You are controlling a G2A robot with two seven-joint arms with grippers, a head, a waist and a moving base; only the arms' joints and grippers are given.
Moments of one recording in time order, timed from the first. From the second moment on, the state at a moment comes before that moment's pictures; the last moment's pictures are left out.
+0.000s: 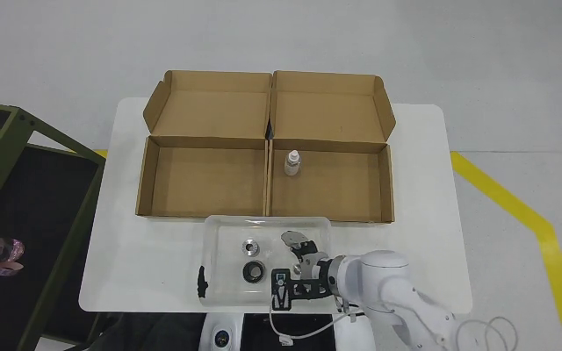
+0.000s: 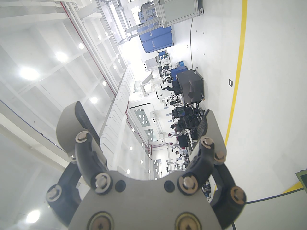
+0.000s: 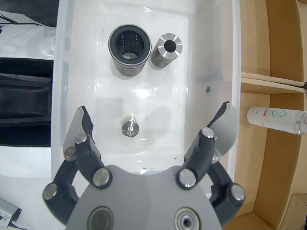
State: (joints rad) left arm -0.36 -0.19 -0.39 -1.44 1.98 -0.36 0.13; right arm -1.34 -1.11 0.91 -2.12 -1.48 -0.85 0.81
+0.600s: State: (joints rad) left arm -0.36 -0.19 -0.39 -1.44 1.98 -0.36 0.13; right arm -1.30 -1.11 0.84 -2.12 -1.50 -0.83 0.98
